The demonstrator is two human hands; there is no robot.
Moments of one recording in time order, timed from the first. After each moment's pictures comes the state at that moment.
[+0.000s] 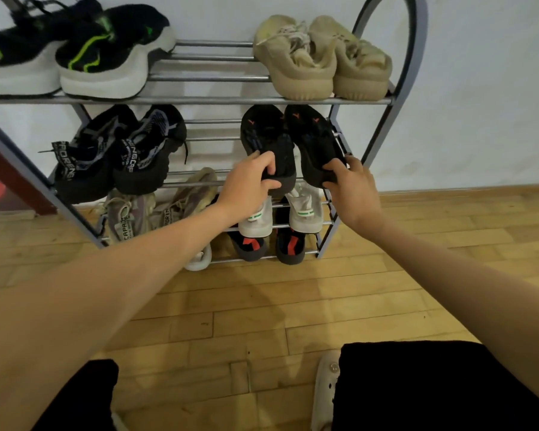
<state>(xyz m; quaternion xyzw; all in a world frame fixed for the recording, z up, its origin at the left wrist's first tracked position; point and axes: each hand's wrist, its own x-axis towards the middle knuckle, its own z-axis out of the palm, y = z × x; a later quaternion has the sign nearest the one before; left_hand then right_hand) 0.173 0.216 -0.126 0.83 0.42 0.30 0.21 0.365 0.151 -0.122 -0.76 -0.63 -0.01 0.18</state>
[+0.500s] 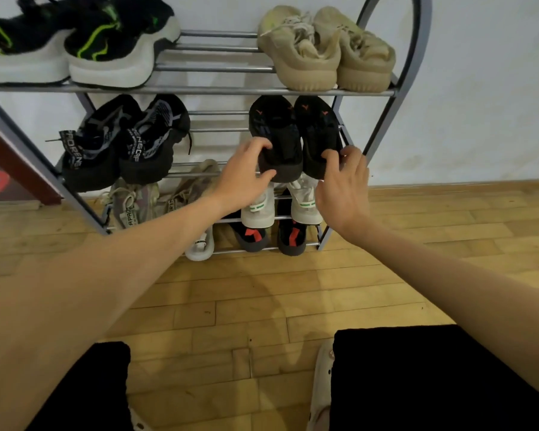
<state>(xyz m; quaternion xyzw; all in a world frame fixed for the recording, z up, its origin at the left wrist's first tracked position) 0.161 0.215 -0.125 0.82 0.44 0.30 0.23 0.332 0.137 -0.126 -0.75 -0.63 -0.09 0.18</state>
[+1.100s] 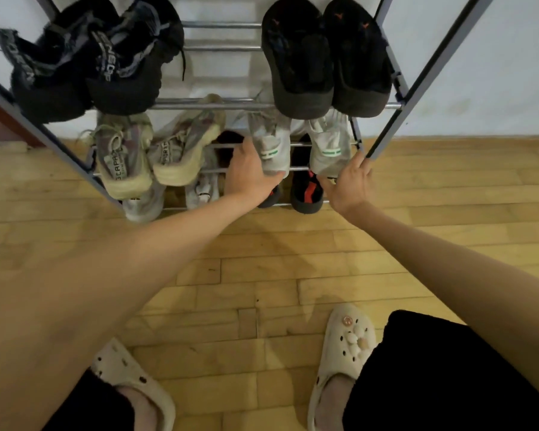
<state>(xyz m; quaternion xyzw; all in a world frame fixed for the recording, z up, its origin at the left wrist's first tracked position) 0.167 0.201 -0.238 0.72 0.61 0.22 0.25 0.346 0.159 -0.260 -0.84 -0.51 0.09 0.15</state>
